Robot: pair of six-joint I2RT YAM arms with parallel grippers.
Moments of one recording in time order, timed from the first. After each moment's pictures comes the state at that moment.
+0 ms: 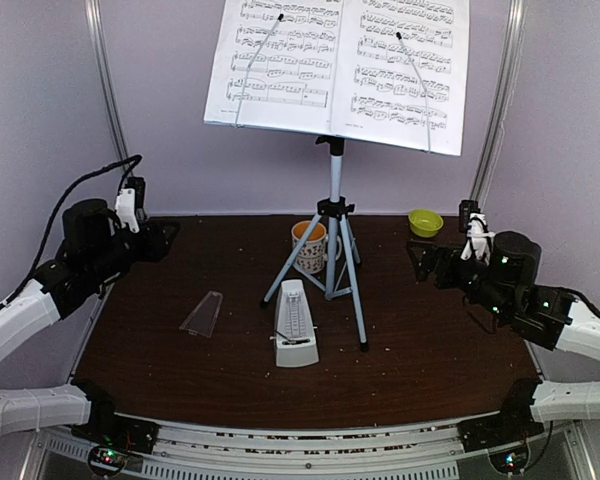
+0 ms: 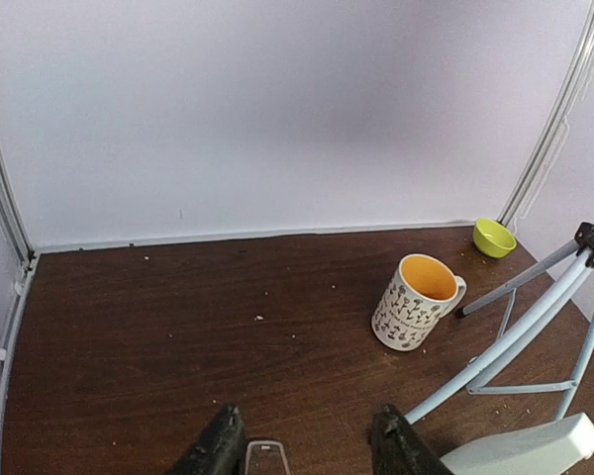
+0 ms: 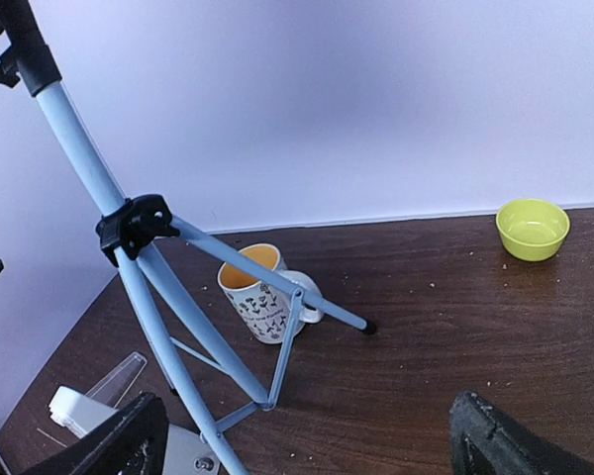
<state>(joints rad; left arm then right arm) -0.40 0.91 0.75 -0.07 0.00 -0.23 0.75 0.81 0.60 0.04 0.33 0.40</state>
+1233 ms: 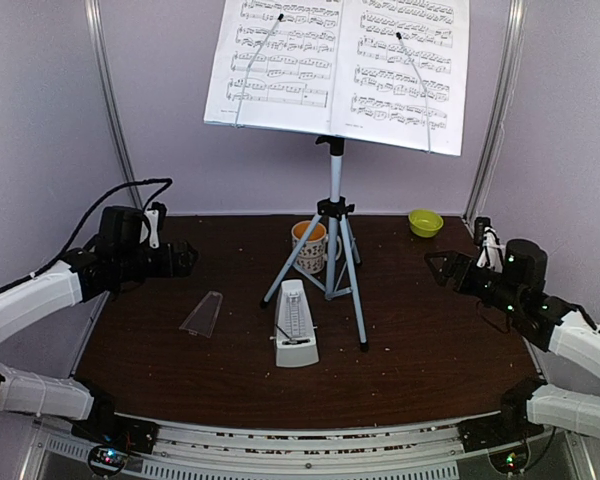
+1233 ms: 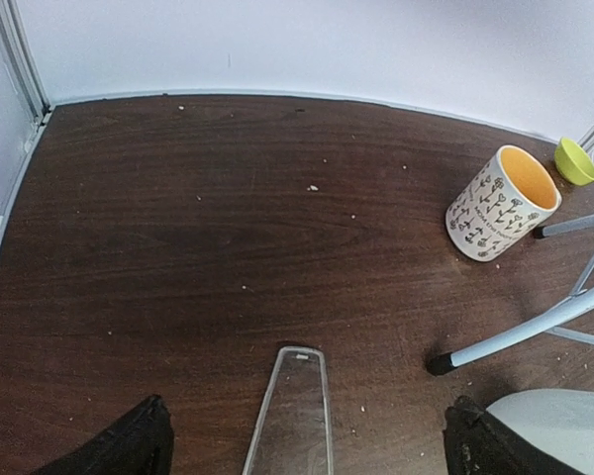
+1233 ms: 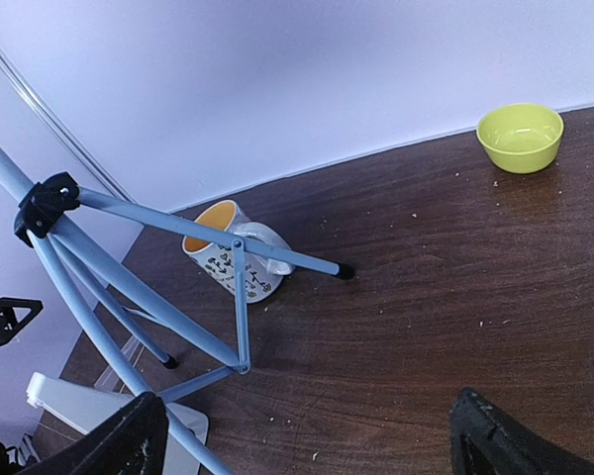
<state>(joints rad) -0.40 1.12 0.80 -0.25 -0.08 -0.31 0.34 0.79 0.47 0.07 -0.13 0.50</state>
